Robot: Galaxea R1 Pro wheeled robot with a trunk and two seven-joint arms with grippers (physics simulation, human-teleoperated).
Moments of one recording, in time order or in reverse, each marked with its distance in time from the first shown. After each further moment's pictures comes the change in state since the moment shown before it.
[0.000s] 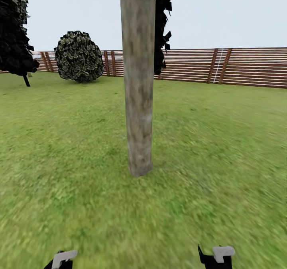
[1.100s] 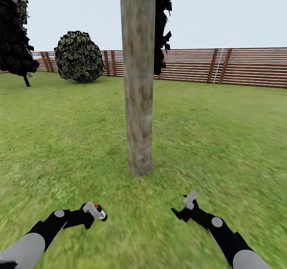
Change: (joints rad) left arm -0.395 0.072 -0.037 -0.021 -0.546 0.199 -0.815; right arm -0.174 0.003 0.025 -0.404 0.328 0.303 0.513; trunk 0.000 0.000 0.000
